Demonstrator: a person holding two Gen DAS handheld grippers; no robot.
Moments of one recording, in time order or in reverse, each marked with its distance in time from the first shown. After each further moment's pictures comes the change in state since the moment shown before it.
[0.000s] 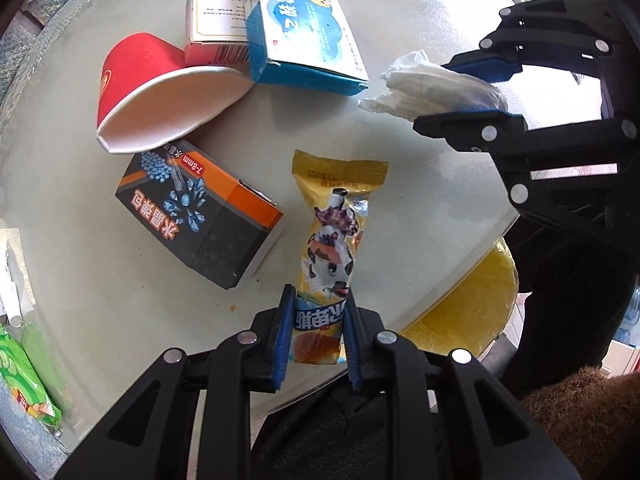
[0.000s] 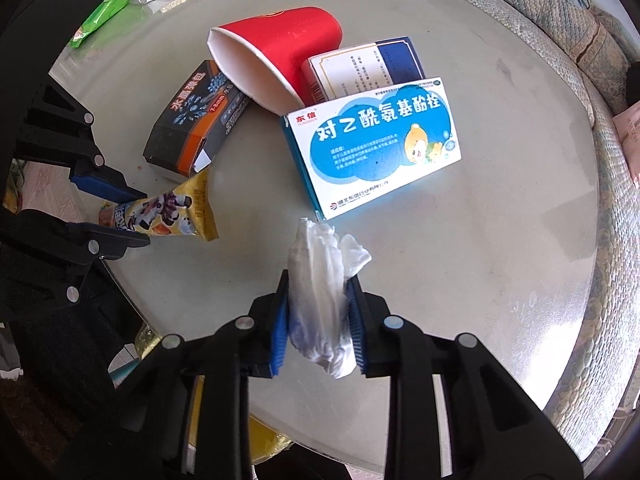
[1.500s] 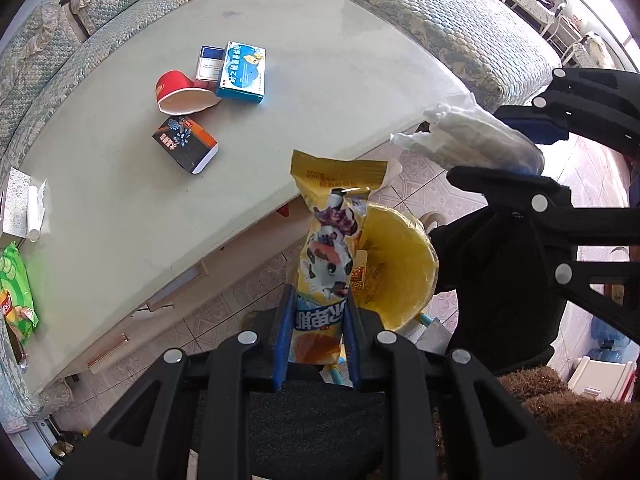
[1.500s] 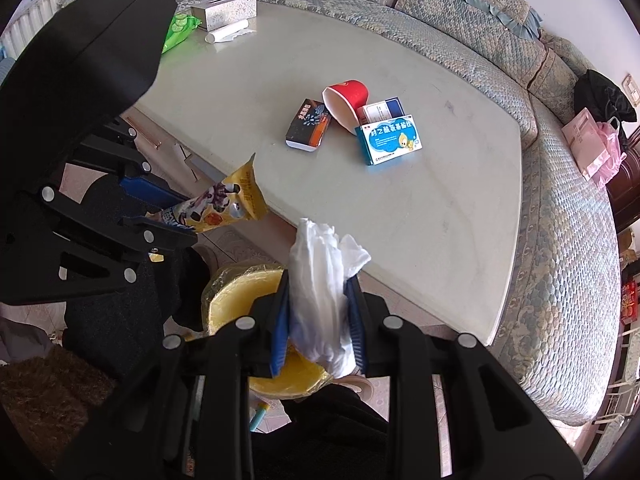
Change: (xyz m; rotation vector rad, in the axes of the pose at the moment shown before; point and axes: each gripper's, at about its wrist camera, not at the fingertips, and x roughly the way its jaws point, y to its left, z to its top) left arm -0.116 -0.123 -0.144 -0.070 -0.209 0.020; right arm -0.172 0.108 -0.136 0.018 -0.173 -0.083
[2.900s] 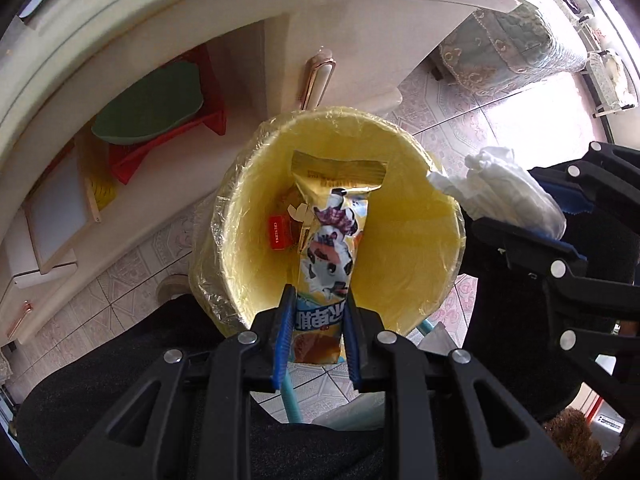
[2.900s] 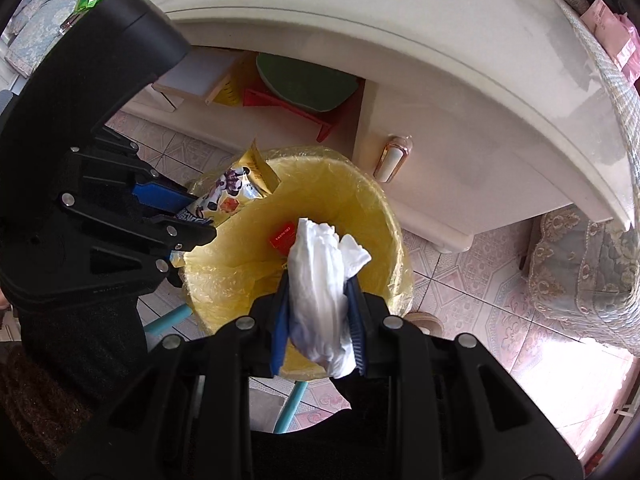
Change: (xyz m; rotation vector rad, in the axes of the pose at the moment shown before) left arm 0.222 -0.013 -0.024 -0.114 0.207 -0.169; right arm 0.180 0.006 -0.105 0.209 0.254 0.123
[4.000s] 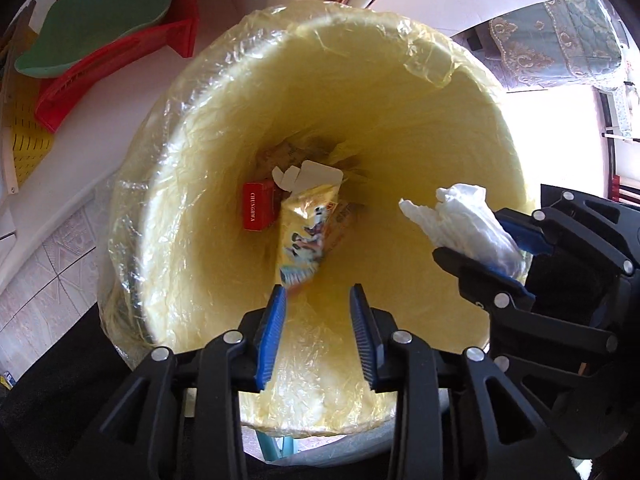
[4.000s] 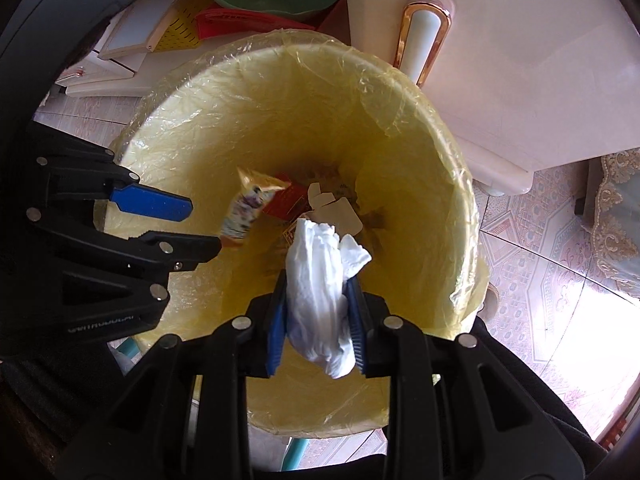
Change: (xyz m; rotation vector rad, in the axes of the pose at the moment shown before) left arm 0.124 0.023 0.033 -0.117 0.189 -0.118; right arm 0.133 -0.025 -0.004 0.119 0.203 0.082
